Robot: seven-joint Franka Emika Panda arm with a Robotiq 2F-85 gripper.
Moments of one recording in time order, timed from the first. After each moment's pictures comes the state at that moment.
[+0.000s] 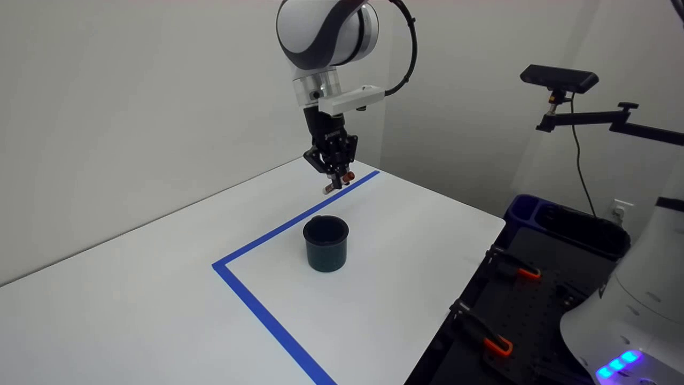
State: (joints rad) arm 0.10 0.30 0.03 -1.97 0.04 1.97 0.18
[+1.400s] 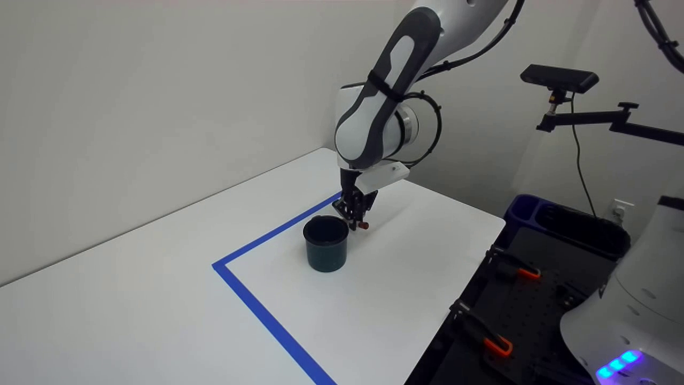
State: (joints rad) arm 0.00 0.48 0.01 -2.25 0.05 2.66 0.12
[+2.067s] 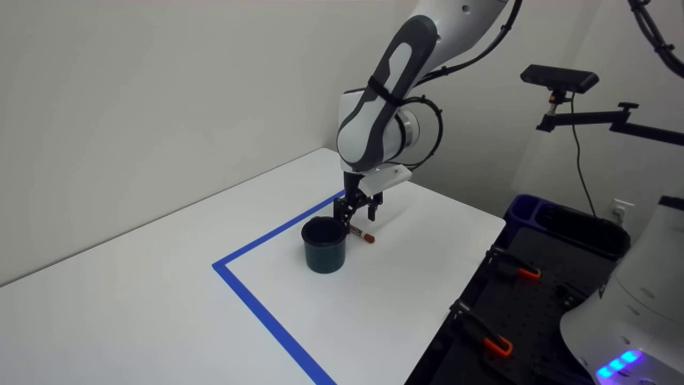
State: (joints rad) arm -0.02 0.50 0.01 -2.24 0.06 2.66 0.10
